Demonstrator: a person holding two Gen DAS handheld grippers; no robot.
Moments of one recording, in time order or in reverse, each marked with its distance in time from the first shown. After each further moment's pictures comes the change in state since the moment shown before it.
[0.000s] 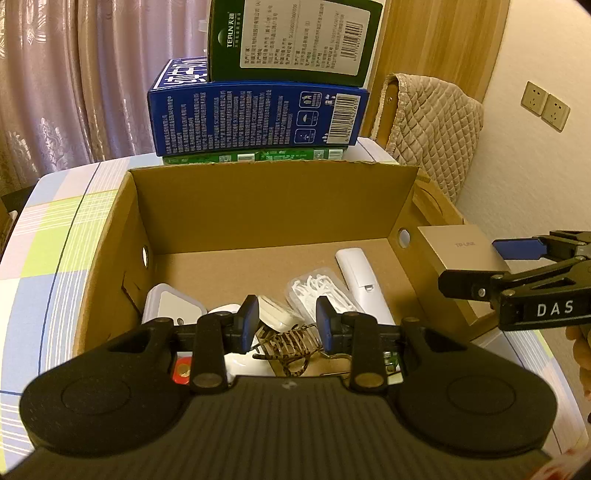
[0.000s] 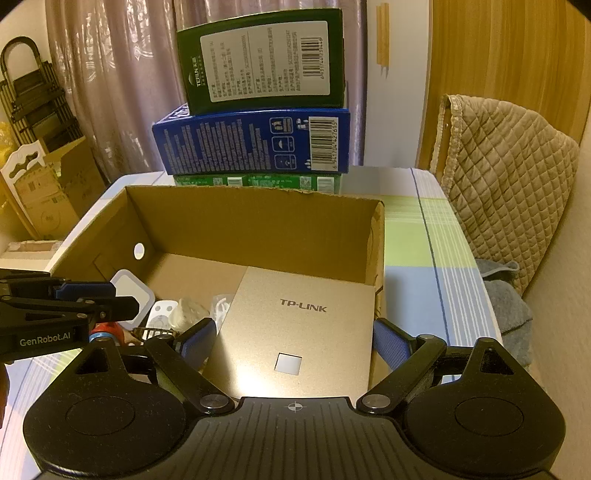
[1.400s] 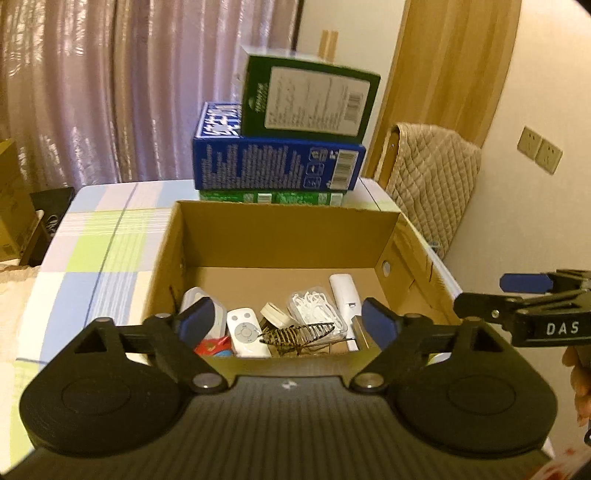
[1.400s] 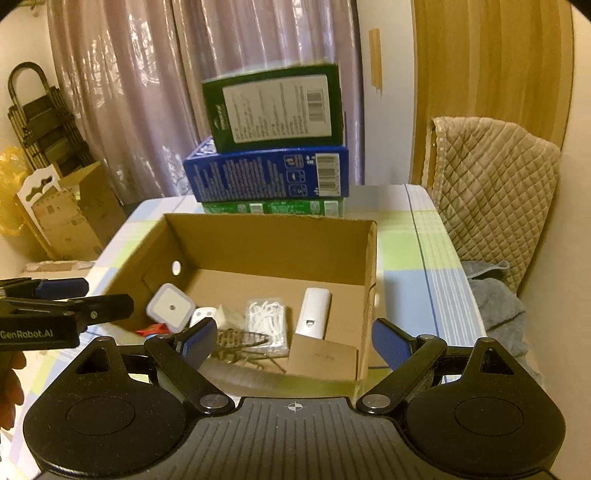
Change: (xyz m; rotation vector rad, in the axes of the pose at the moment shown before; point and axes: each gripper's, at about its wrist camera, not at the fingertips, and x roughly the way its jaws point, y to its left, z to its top) left arm -0.110 -0.007 -0.003 -0.083 -0.098 0.040; right arm -0.099 0.027 -0.005 0.036 -0.056 0.022
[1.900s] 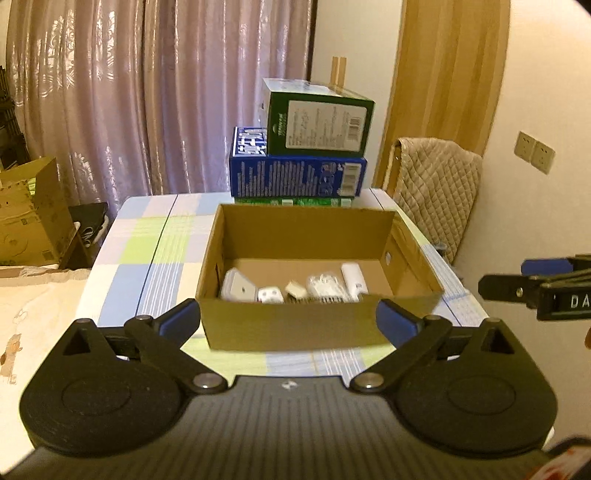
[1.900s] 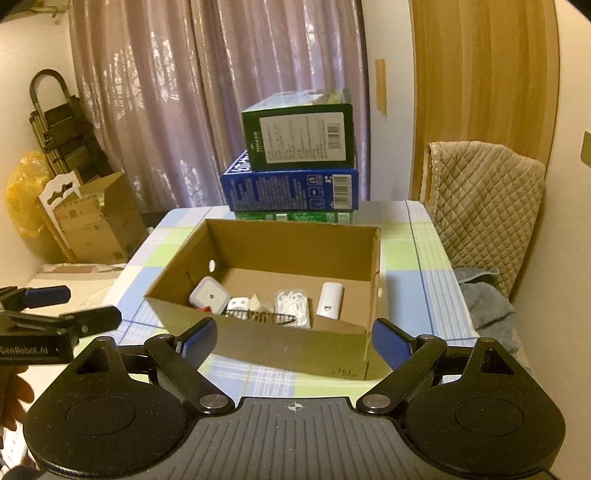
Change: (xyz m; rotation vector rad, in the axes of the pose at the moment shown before) left arm -0.107 -0.012 -0.046 0.024 -0.058 0.082; right arm -0.094 0.038 -0.036 -0.021 -0.056 0.014
